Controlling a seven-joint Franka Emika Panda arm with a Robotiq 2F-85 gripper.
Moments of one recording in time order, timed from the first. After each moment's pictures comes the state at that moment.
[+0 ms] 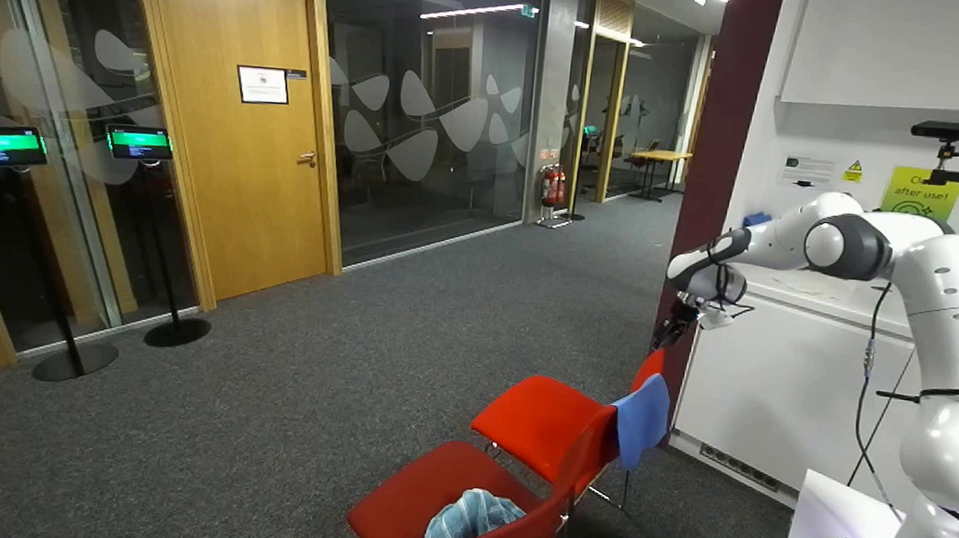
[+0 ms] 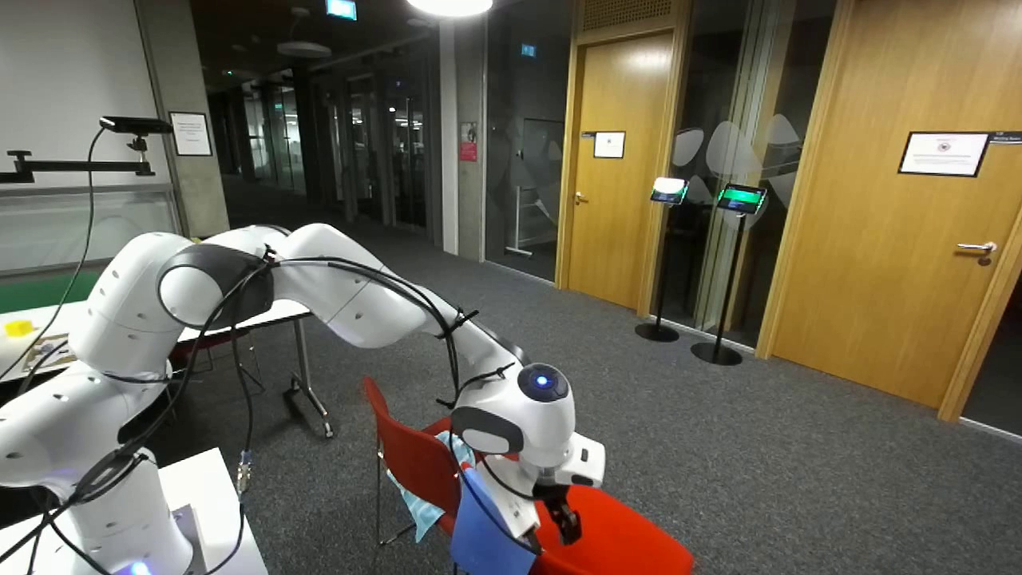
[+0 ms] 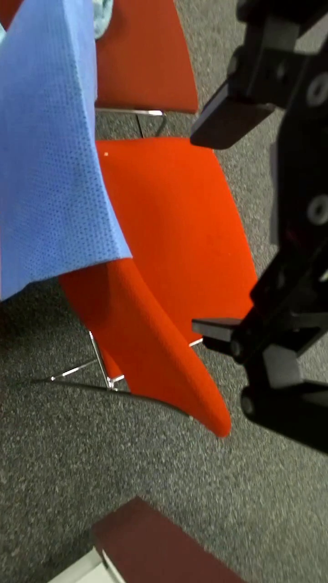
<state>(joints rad) -0.69 0.64 -0.02 -1.72 0.37 2.46 -0.75</state>
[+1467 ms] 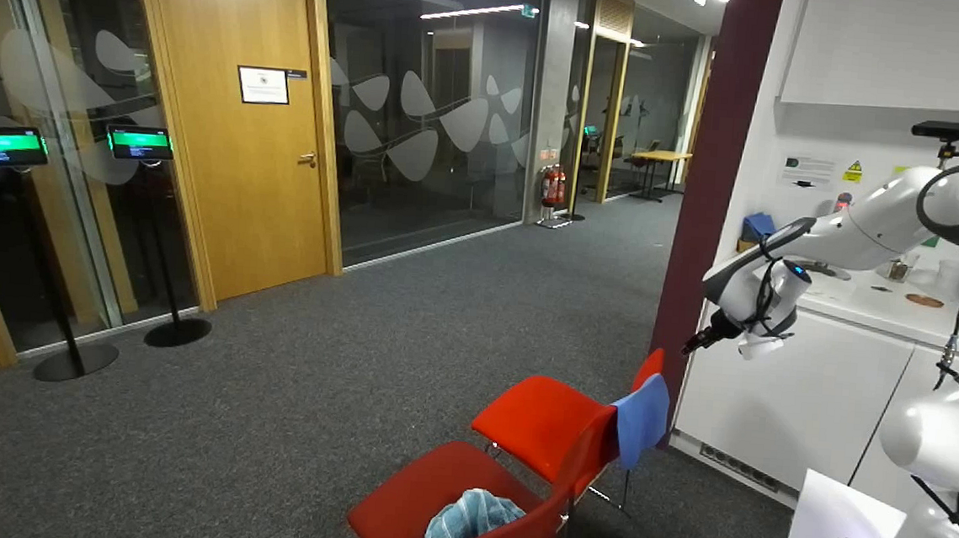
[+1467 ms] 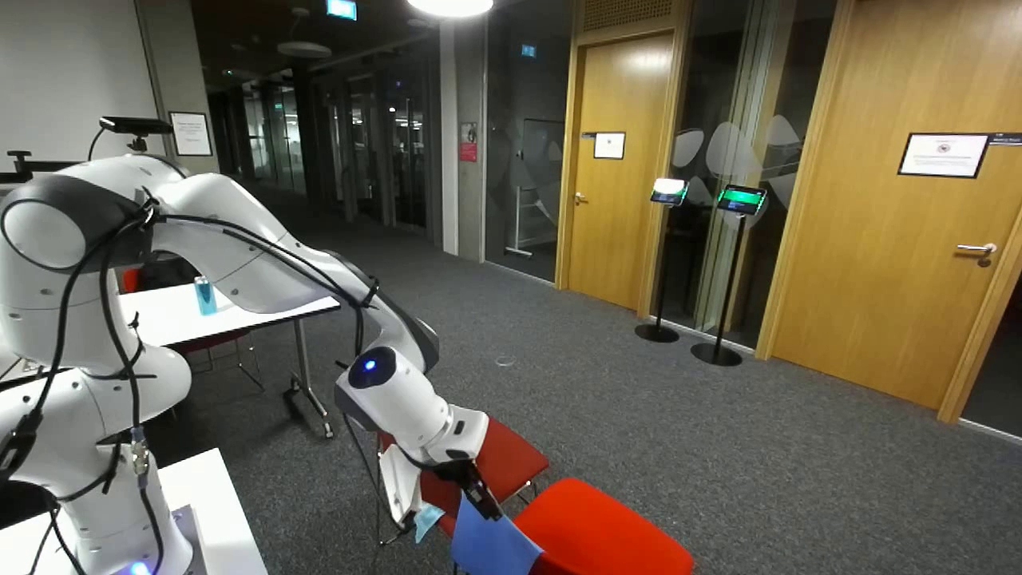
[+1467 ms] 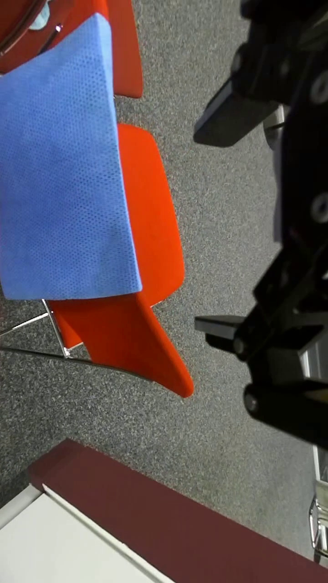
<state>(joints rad) -1.29 0.22 0.68 -2.42 0.82 3.09 -1.17</state>
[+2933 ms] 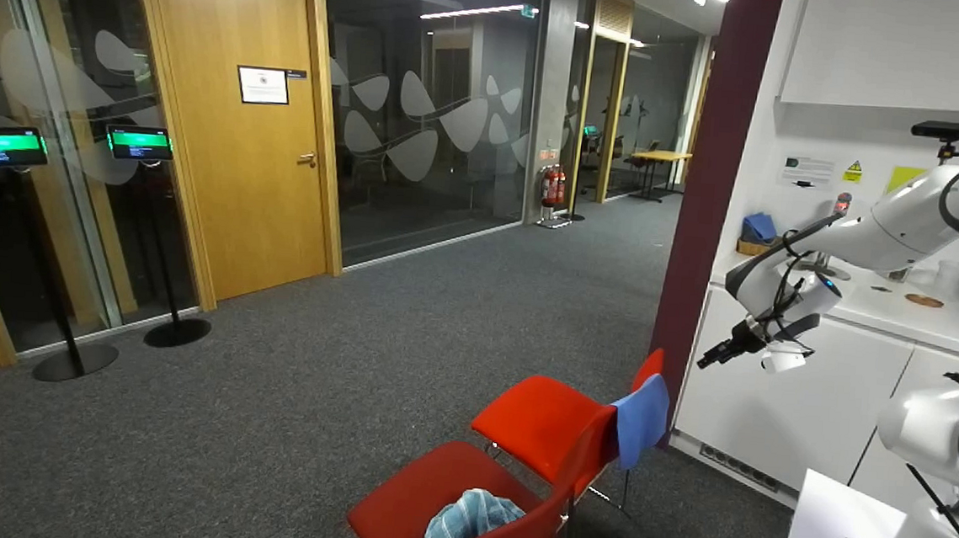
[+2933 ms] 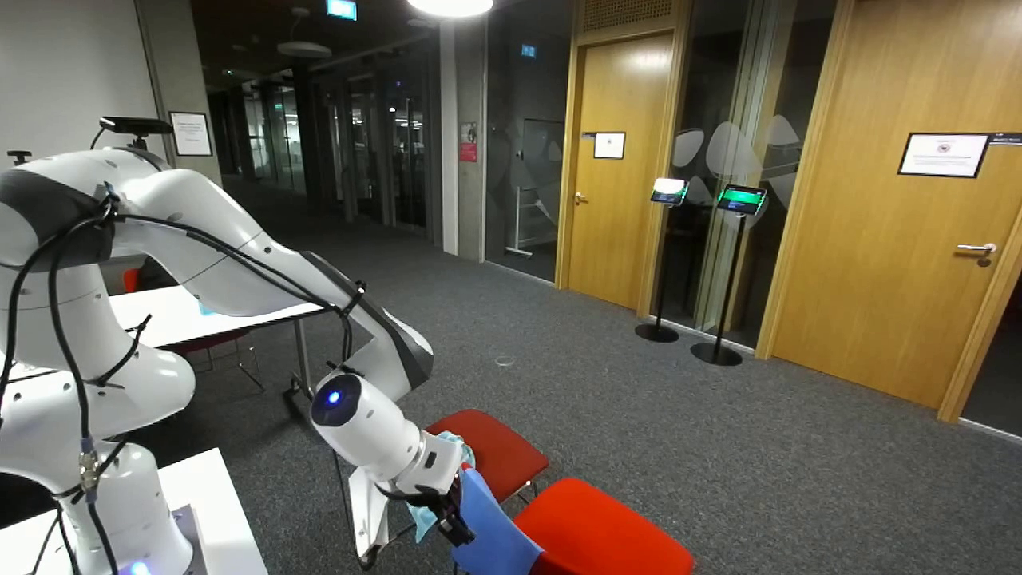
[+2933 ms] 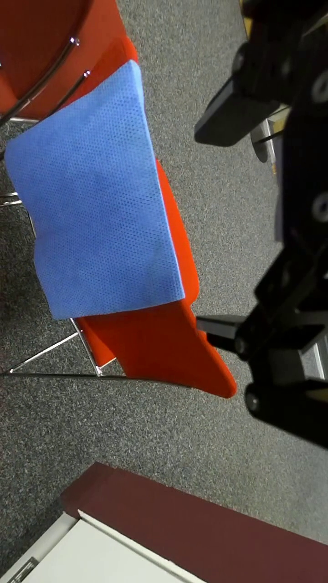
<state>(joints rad) -1.59 0.19 0.91 -2.49 1.08 2.98 -1.43</state>
